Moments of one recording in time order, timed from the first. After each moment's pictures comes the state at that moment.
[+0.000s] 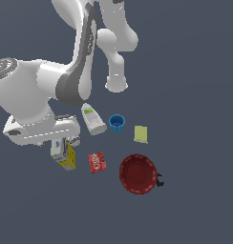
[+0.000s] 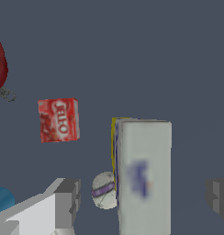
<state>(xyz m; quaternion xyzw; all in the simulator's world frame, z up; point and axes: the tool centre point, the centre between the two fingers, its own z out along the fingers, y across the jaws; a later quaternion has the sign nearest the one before) 0.071 -0.228 0.195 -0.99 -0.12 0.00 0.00</state>
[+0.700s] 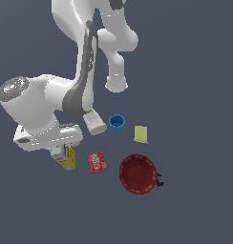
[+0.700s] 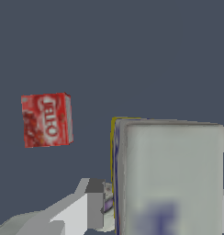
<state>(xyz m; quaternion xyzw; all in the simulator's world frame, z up) 0.070 -0.229 0.152 -0.99 -0.12 0.00 0.00</state>
